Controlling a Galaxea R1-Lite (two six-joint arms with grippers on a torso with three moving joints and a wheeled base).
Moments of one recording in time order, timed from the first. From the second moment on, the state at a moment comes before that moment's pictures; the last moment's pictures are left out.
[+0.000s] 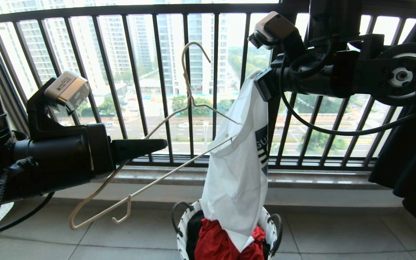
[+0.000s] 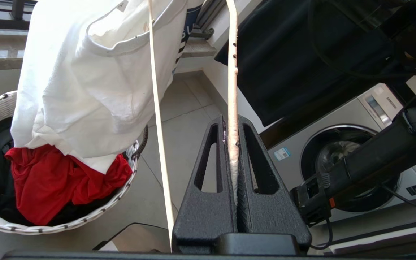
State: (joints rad) left arm -0.47 1.27 -0.81 -0.37 -0.50 -0.62; right arm 0.54 1.88 -1.79 0.05 -0.31 -0.48
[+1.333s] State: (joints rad) left arm -0.39 1.25 -0.82 -0.38 -0.50 -0.61; right arm 0.61 1.87 -1.76 0.05 -0.30 -0.48
